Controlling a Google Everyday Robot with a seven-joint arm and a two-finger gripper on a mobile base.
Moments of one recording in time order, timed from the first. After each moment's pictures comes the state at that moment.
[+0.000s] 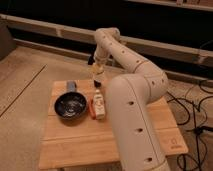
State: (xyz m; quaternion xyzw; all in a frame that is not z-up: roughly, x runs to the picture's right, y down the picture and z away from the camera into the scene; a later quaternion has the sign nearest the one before) arm -0.034 -0.112 0.927 -0.29 -0.02 0.31 0.90
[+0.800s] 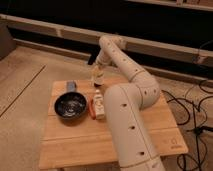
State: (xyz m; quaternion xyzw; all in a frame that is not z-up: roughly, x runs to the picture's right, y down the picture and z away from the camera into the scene) arm -0.044 -0.105 0.972 -0.31 -0.09 0.31 0.90
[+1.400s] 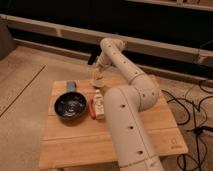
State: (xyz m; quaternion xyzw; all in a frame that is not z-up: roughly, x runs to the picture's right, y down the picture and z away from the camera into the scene) arm -0.037 -0.094 0.977 -0.32 -0.09 0.29 0.90
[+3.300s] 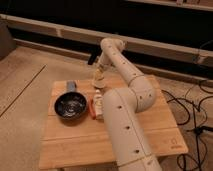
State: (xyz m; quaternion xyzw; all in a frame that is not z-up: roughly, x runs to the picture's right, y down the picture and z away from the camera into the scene) arm -0.035 -0.089 0.981 -0.33 -0.09 0.27 0.90
